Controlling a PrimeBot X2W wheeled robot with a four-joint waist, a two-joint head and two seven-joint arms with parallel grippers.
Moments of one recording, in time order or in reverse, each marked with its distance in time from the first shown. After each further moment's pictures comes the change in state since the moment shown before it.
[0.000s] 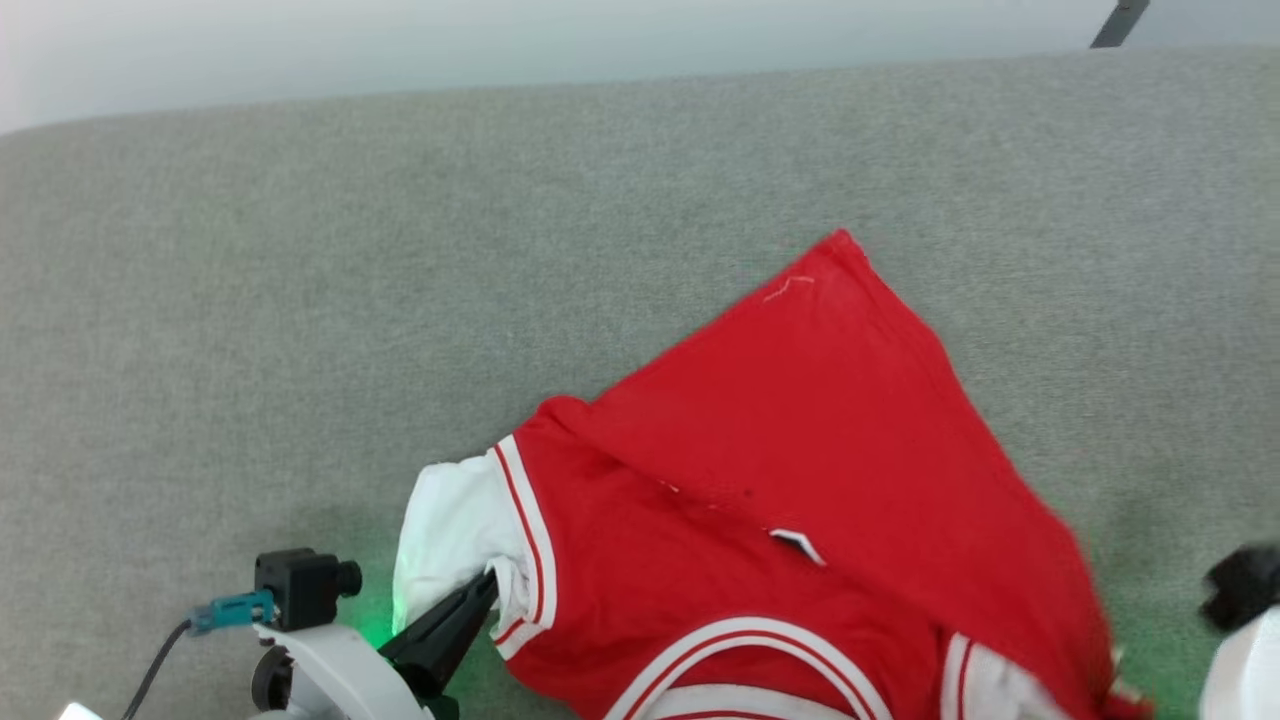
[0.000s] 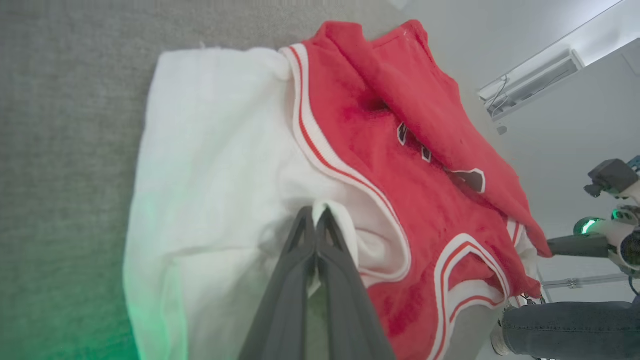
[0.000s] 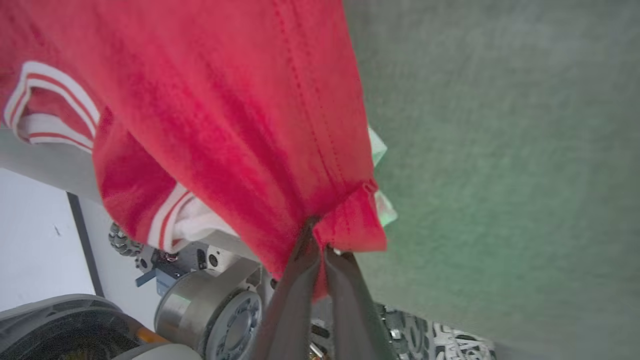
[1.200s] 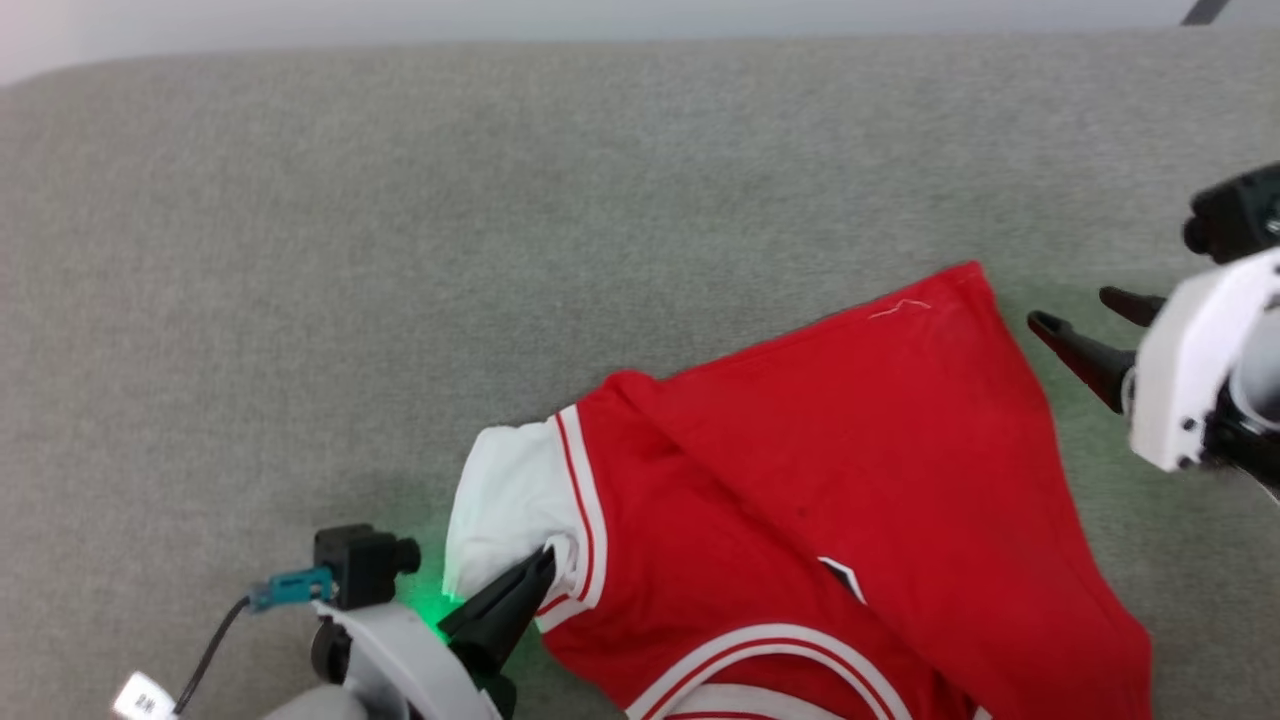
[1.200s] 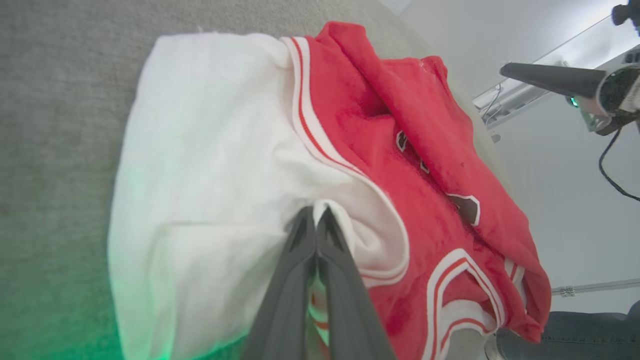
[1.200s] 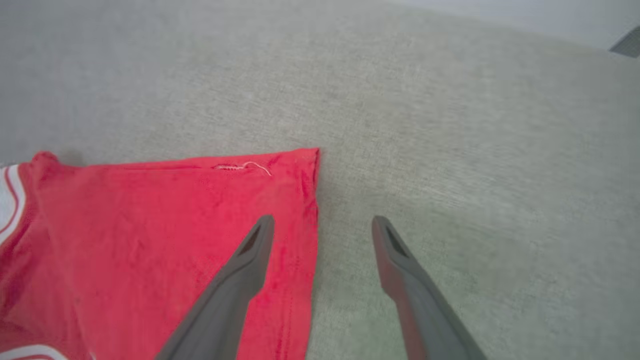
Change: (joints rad) left arm -0.032 -0.079 0.004 -0.004 0.054 -0.004 0.014; right arm -0.624 0.089 0.177 0.218 -0.281 0.000 -0.267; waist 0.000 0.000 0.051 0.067
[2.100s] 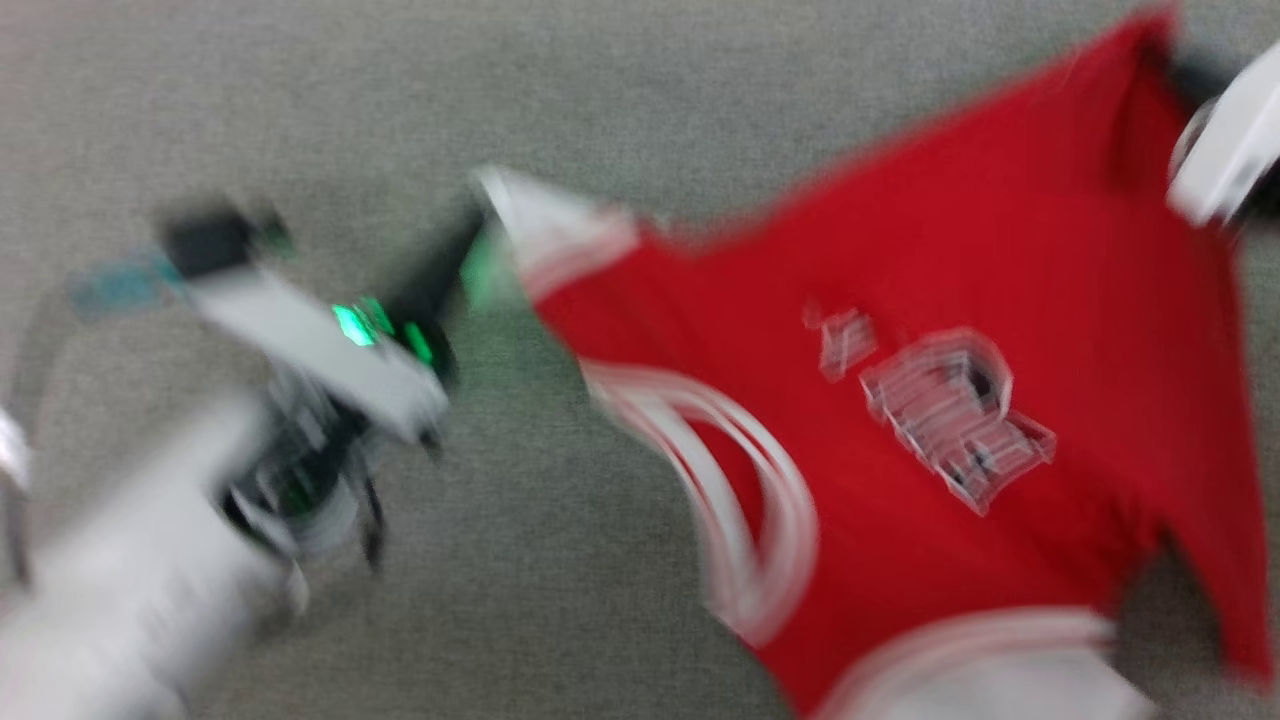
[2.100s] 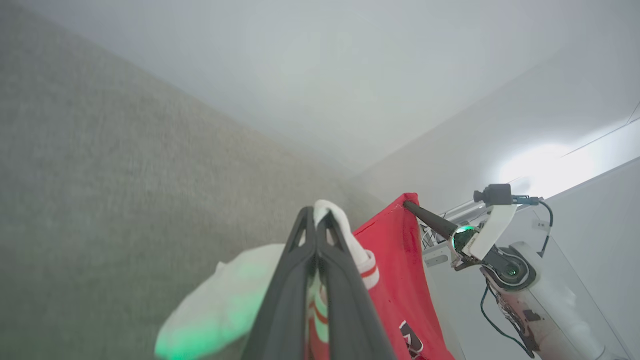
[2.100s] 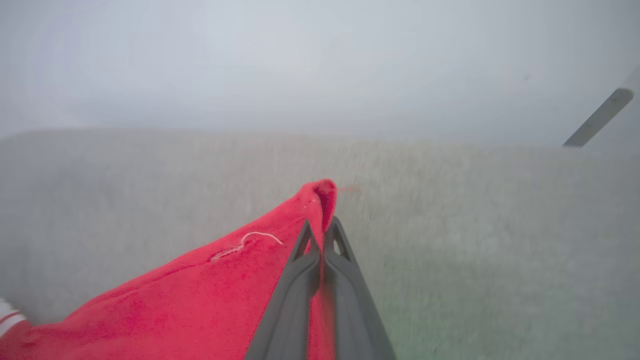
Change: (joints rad) left arm -0.364 -0.023 0.181 -0.014 -0.324 -0.001 0.067; right arm -0.484 0.047 0.149 0.609 0.104 0.001 -0.441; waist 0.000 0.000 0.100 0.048
